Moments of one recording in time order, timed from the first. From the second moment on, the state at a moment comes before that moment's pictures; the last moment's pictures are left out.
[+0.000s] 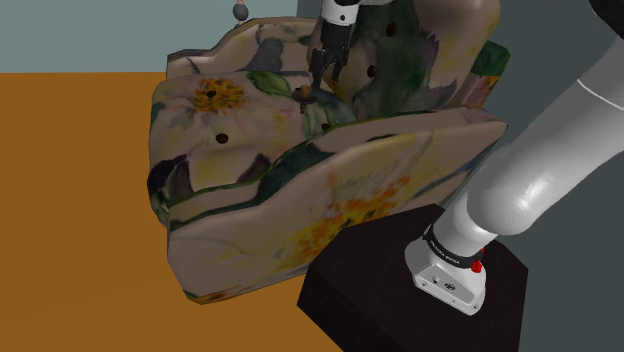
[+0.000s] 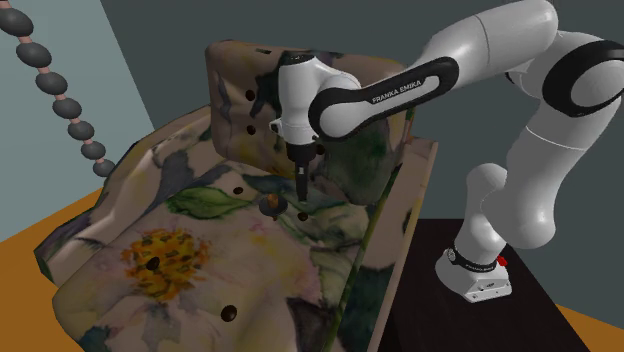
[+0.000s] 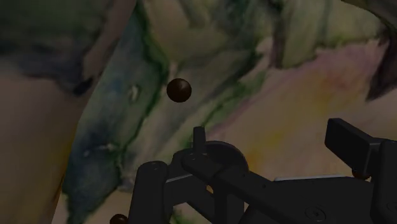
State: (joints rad) arm -0.05 -0.10 -0.09 -2.07 0.00 1.96 -0.14
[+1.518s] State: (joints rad) arm -0.08 0.20 -0.10 -1.88 0.03 2.08 -0.23
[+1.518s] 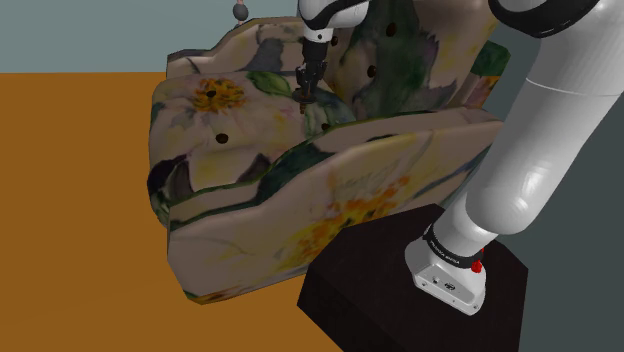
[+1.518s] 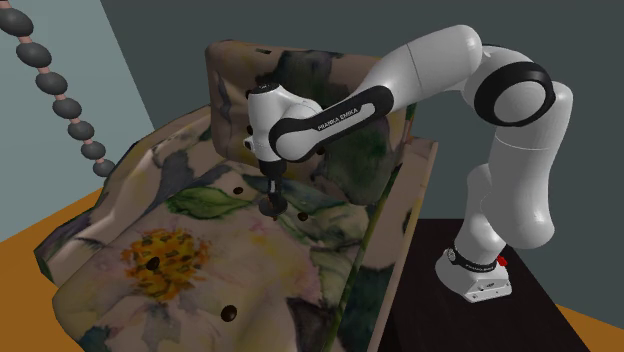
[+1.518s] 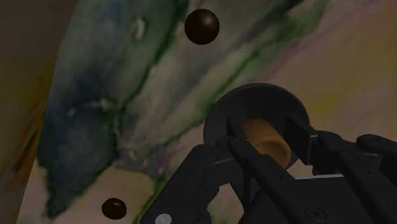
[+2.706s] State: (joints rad) arm -0.07 0.15 -0.11 -1.75 0.02 1.89 -0.22
